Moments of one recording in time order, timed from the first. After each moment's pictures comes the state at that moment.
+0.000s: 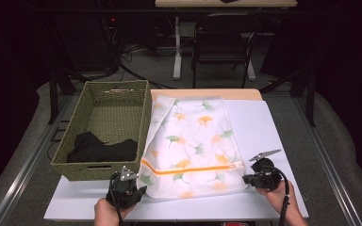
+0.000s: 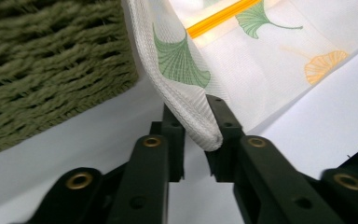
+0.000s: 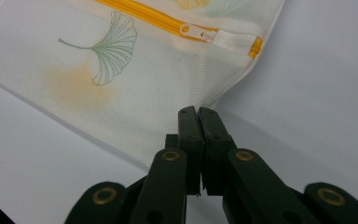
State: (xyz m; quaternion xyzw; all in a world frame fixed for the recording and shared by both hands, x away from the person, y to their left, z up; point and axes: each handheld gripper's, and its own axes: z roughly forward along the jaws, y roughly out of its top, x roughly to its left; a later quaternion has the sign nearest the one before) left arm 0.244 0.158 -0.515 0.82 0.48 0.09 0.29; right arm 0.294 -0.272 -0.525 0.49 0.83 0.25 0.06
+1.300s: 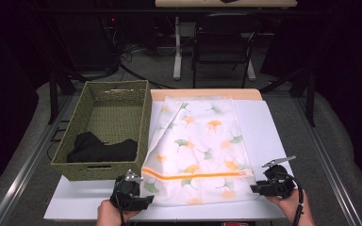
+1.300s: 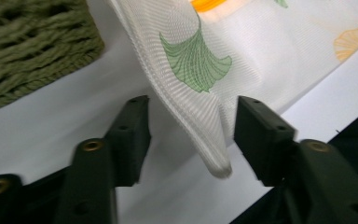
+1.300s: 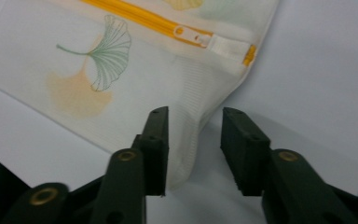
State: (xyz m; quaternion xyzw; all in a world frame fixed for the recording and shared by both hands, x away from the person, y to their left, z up) left arm 0.245 0.154 -0.525 0.84 0.47 0.04 0.27; right arm 0.272 -0.301 -0.526 0.52 0.81 0.25 0.05
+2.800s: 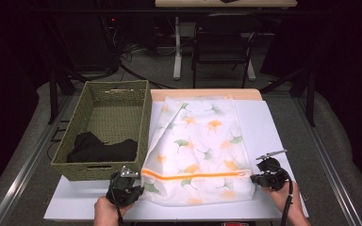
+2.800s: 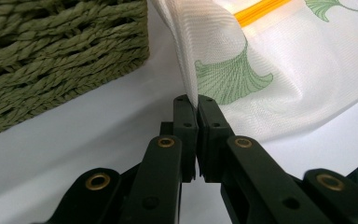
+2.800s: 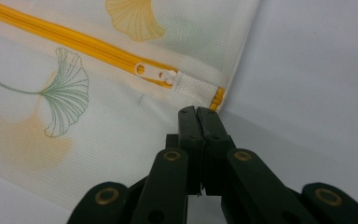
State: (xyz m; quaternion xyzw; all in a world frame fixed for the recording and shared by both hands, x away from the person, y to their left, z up) left arm 0.256 0.165 -0.529 0.83 0.49 0.06 0.27; right arm 0.298 -0.290 -0.534 0.55 0.80 0.22 0.08
